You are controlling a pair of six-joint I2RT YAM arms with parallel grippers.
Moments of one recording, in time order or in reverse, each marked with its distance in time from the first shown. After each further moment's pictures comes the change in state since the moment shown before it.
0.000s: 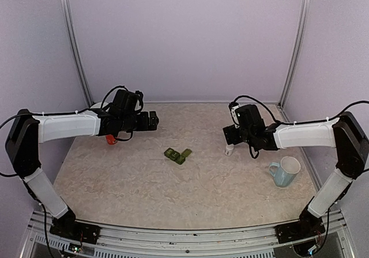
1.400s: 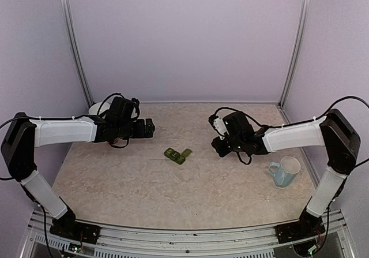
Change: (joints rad) left arm -0.003 -0.035 -0.100 0.018 0.005 -0.026; right arm 0.038 0.126 0.019 -0.020 -0.290 -0.005
